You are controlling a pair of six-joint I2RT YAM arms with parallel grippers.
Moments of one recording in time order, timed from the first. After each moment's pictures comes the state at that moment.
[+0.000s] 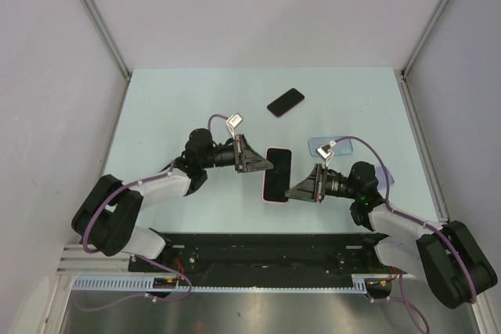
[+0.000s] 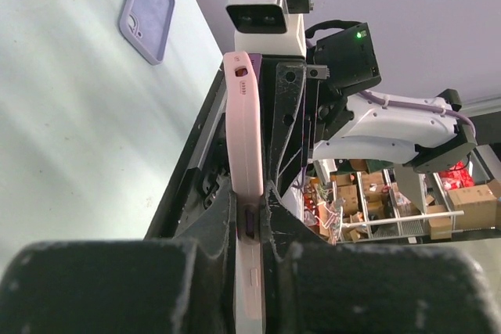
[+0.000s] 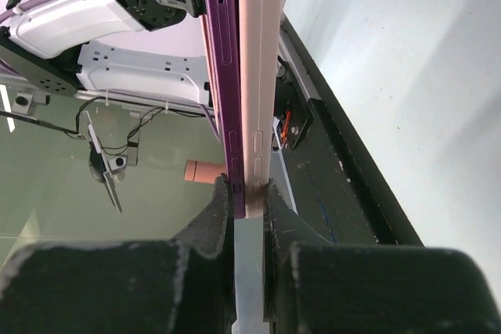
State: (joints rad) left arm -0.56 1.42 0.60 0.72 0.85 -1.09; right arm 0.43 1.07 0.19 0.83 -0.96 1.18
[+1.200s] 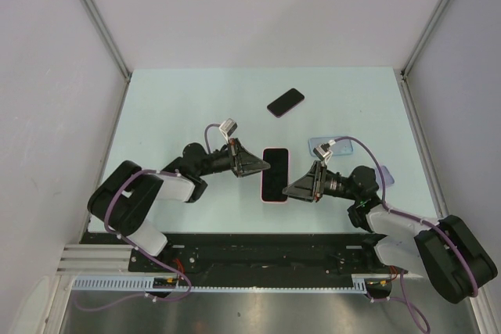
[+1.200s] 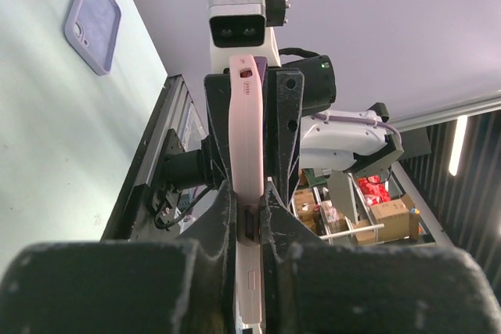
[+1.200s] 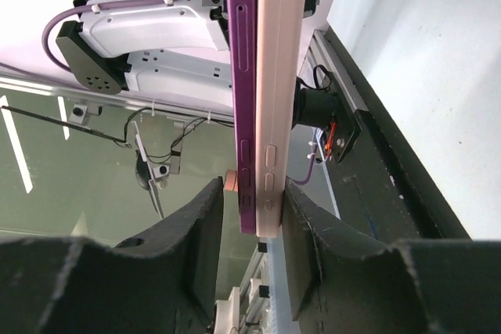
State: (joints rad) left arm -0.54 1.58 0.46 1.28 0.84 -1.44; right arm 0.49 1.10 0.18 1.04 -0.90 1.39
